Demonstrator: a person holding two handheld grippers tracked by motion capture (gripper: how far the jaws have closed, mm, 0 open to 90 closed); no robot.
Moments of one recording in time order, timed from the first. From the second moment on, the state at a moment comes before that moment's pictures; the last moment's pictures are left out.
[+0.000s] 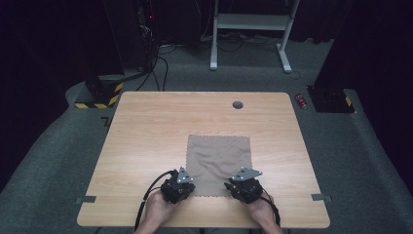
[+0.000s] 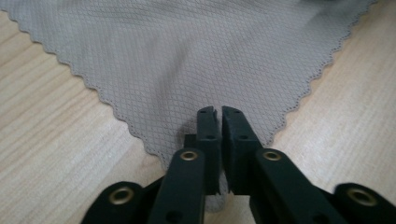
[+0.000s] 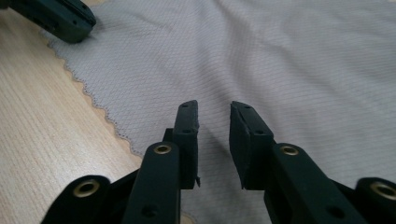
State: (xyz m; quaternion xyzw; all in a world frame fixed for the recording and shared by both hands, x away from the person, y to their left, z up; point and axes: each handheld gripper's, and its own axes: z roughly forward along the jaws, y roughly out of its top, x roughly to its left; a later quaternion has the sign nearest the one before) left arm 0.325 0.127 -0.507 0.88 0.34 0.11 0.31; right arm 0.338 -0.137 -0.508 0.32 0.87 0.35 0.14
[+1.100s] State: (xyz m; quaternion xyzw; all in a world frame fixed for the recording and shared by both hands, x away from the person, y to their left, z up) left arm 0.397 0.147 -0.513 0.83 0.43 0.18 0.31; right arm 0.327 -0.052 -0.521 0.27 0.88 0.37 0.13
